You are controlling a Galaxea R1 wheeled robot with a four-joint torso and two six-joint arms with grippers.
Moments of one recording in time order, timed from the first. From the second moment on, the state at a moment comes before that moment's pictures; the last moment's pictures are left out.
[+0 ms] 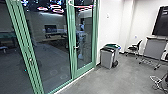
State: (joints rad) left arm 1.42 3.01 -2.72 -0.53 0.15 0.29; right arm -1.54 3.06 -2.69 0.17 -0.02 0.01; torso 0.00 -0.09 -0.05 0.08
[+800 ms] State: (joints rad) left arm 1.42 3.01 -2.72 -0.53 0.15 0.29; right arm -1.54 3.06 -2.69 0.17 -0.02 0.01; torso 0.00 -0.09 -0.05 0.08
